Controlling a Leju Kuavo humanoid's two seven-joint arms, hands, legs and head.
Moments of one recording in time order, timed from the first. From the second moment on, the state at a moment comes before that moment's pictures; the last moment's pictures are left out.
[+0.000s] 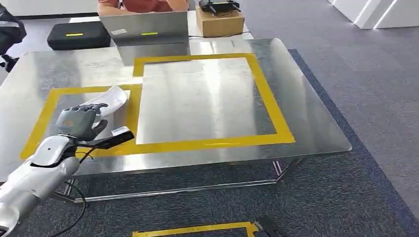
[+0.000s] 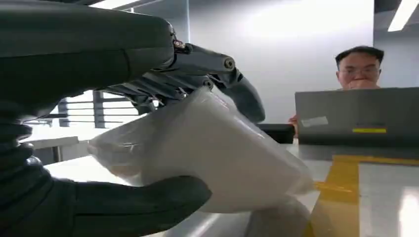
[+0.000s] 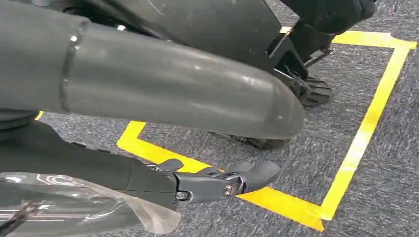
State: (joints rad) left arm -0.69 0.19 -0.51 -0.67 -1.15 0.53 -0.01; right arm -0.14 0.14 -0.91 -0.14 1.28 0.13 -0.25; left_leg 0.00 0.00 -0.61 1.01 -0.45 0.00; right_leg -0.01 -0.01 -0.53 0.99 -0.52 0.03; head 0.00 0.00
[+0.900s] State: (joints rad) left arm -0.70 0.21 -0.51 -0.61 -1.13 0.47 0.10; right arm -0.14 0.14 -0.90 -0.14 1.27 0.13 -0.25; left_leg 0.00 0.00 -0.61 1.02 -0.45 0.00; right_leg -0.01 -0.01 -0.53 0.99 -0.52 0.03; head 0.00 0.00
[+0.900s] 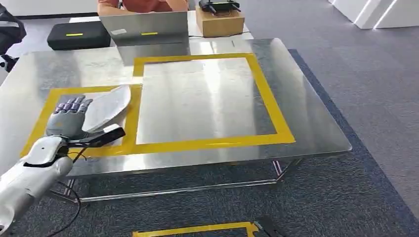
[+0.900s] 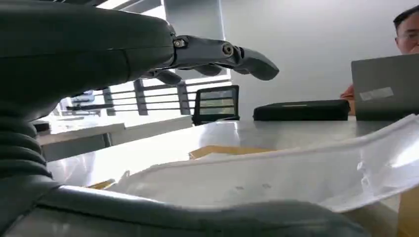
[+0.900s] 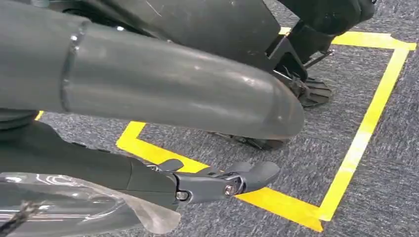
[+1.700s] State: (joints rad) left arm -0.71 0.22 -0.51 -0.61 -1.12 0.47 0.09; right arm -0.14 0.15 -0.89 -0.15 1.26 0.13 -0.24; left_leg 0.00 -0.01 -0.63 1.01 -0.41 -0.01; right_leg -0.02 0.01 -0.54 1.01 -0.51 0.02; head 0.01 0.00
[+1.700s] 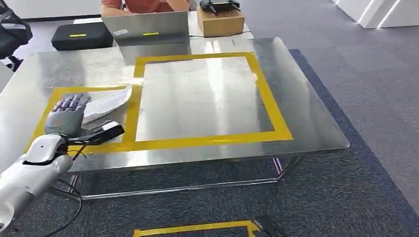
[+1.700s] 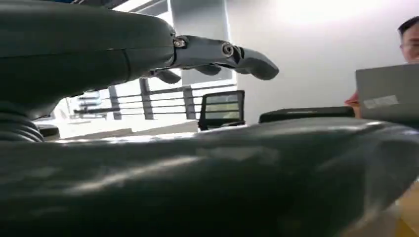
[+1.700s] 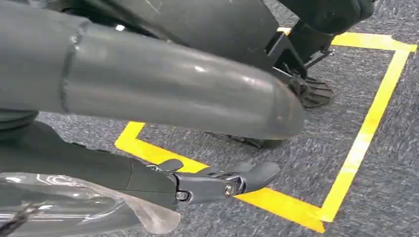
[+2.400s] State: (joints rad) left arm -0.68 0.21 -0.51 -0.65 -1.10 0.48 0.08; right arm -0.13 0.15 -0.89 -0.15 1.24 0.13 -0.24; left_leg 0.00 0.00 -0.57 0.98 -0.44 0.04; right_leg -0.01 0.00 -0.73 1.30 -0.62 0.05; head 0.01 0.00
